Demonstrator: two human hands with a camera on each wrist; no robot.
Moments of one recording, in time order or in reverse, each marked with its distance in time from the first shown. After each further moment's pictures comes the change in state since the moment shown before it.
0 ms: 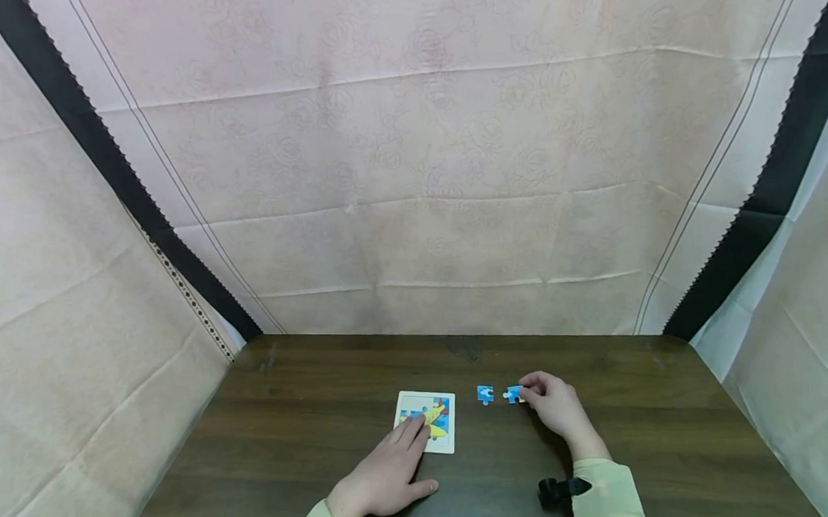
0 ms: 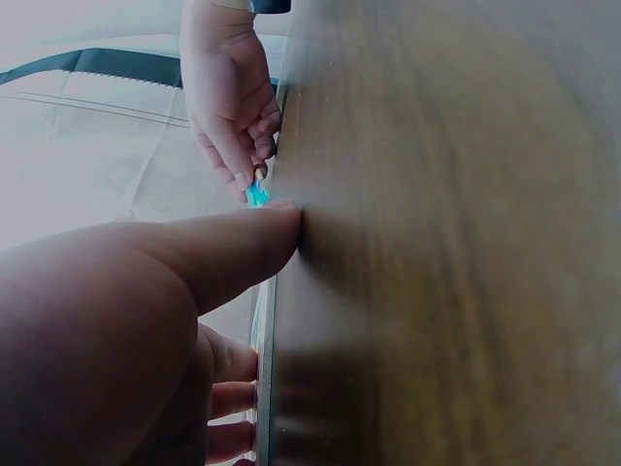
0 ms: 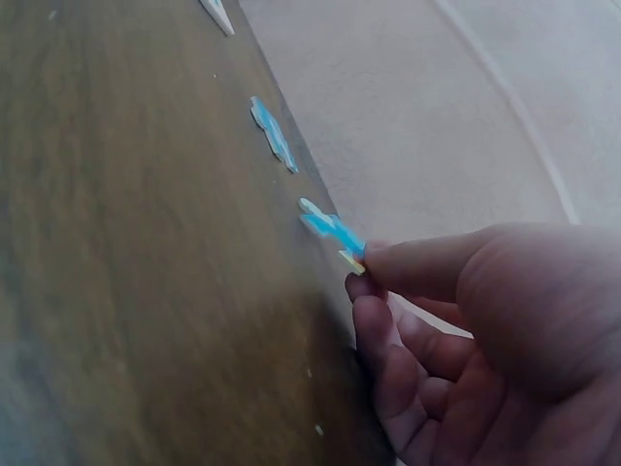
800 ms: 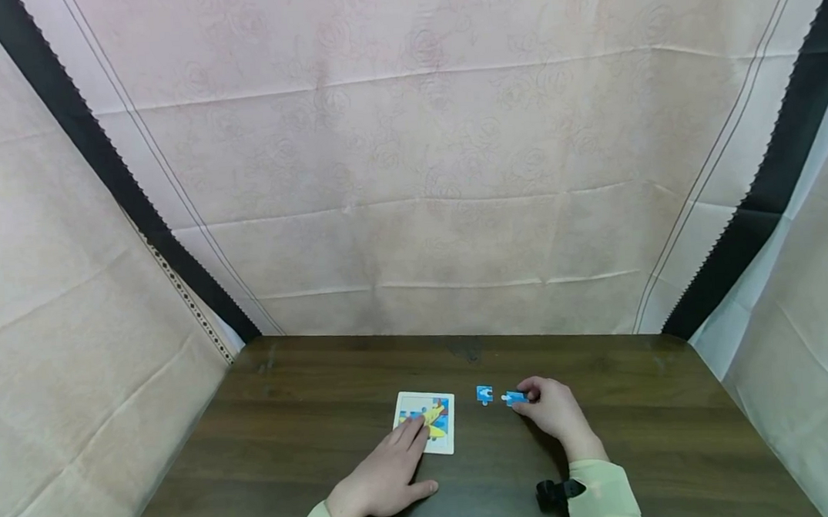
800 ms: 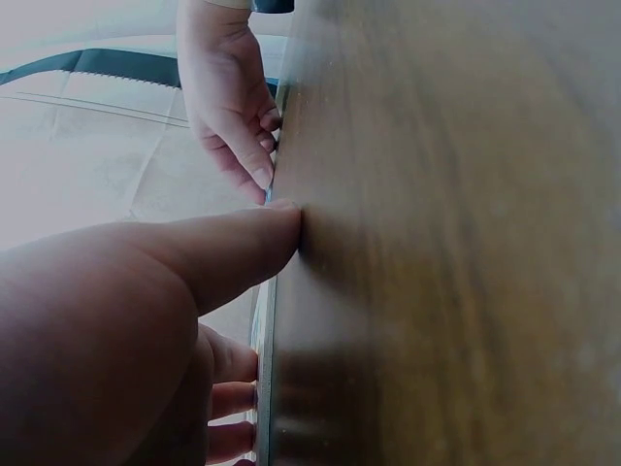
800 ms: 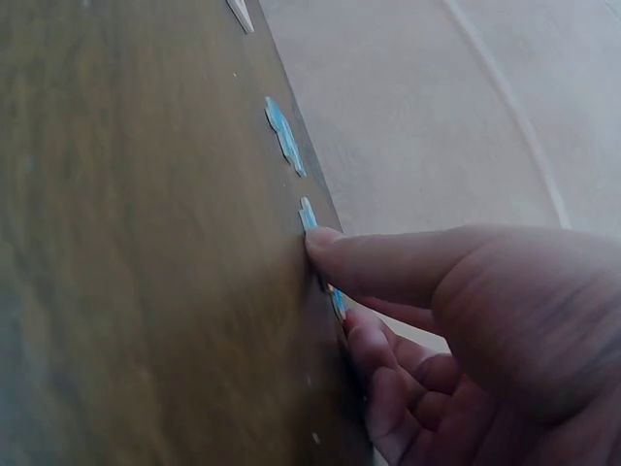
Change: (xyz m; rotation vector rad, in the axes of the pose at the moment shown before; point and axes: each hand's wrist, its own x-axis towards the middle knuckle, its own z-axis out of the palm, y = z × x) left_hand -0.001 0.000 -0.001 0.008 -0.011 -0.003; right_hand -0.006 -0.004 0.001 -0.142 -0.028 -0.061
